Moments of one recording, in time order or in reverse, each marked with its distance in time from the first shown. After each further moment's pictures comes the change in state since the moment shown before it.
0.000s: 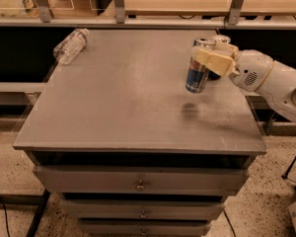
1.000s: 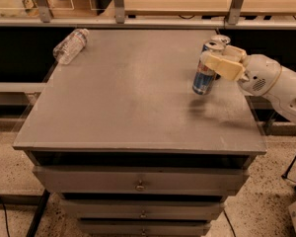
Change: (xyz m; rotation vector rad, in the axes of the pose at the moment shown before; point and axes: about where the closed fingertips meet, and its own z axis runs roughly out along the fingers) arm 0.004 -0.010 -0.021 -0.065 -0.053 -0.048
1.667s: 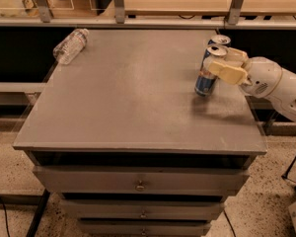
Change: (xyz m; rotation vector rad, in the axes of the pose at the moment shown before) arm 0.008 -0.003 -0.012 -0.090 -0.022 -0.069
